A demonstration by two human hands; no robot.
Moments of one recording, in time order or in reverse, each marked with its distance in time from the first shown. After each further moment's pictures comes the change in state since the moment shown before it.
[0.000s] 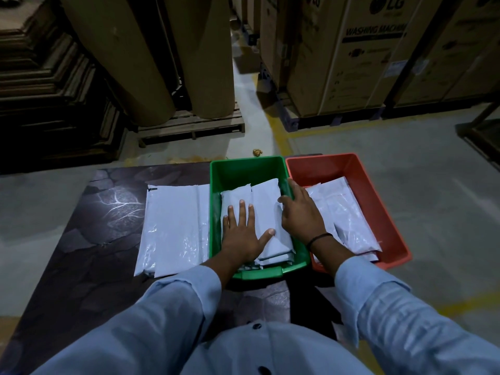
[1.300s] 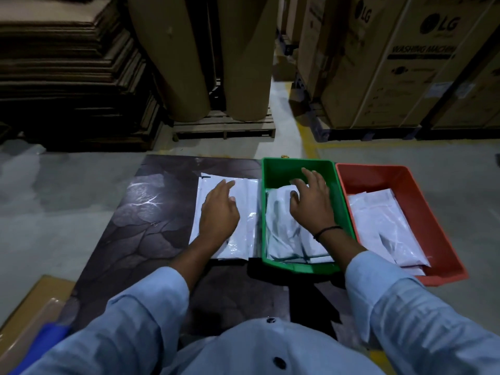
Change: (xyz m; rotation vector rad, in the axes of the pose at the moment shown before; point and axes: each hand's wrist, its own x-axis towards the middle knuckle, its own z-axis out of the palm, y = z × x) left_hand -0.056 -0.145 -0.086 -0.523 0.576 -0.110; right_hand 0.025 -0.115 0.003 0.063 0.135 -0.050
